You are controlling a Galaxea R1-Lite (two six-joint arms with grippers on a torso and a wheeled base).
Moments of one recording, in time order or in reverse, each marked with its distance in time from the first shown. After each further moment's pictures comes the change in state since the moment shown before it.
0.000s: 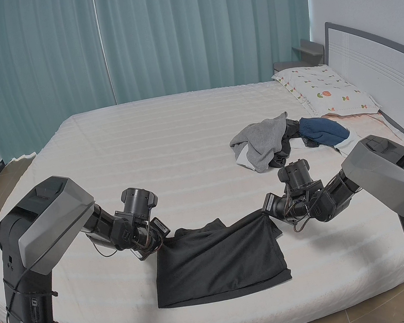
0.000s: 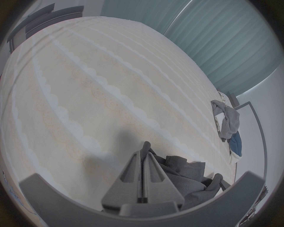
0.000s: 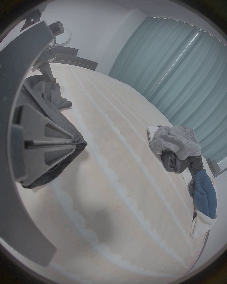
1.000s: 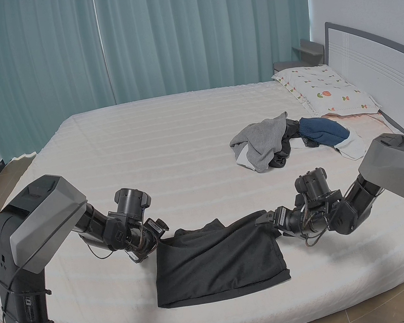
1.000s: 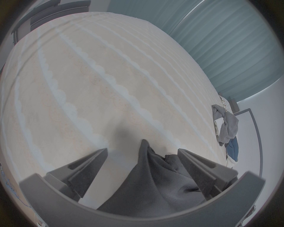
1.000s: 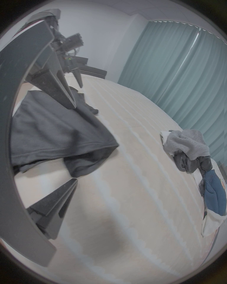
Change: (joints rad) left arm 0.018 -0.051 0.082 -0.016 -0.049 -0.052; right arm -0.002 -0.165 0.404 -0.209 0.181 -0.032
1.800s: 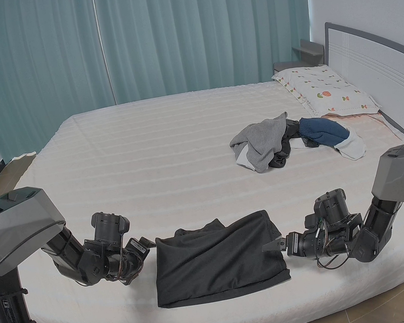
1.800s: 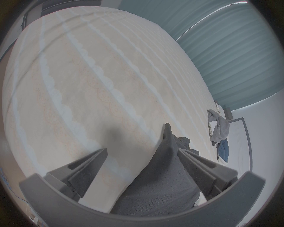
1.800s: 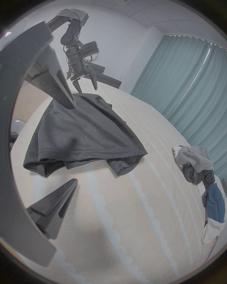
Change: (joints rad) left arm 0.023 -0.147 0.428 -0.341 -0.040 -0.073; right arm 0.034 -0.058 0.297 -0.264 0.077 -0.083
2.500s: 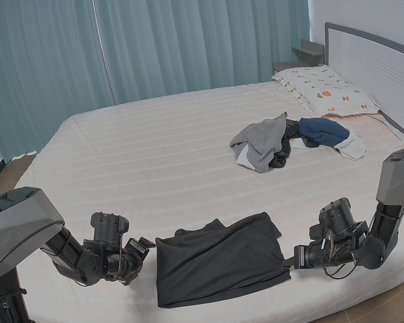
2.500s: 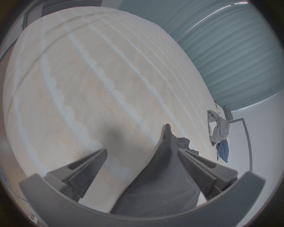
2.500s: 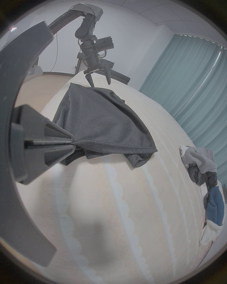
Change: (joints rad) left arm 0.000 -0.006 0.003 0.004 0.001 -0.001; right arm -0.001 -0.034 0.109 0.003 -0.010 -0.086
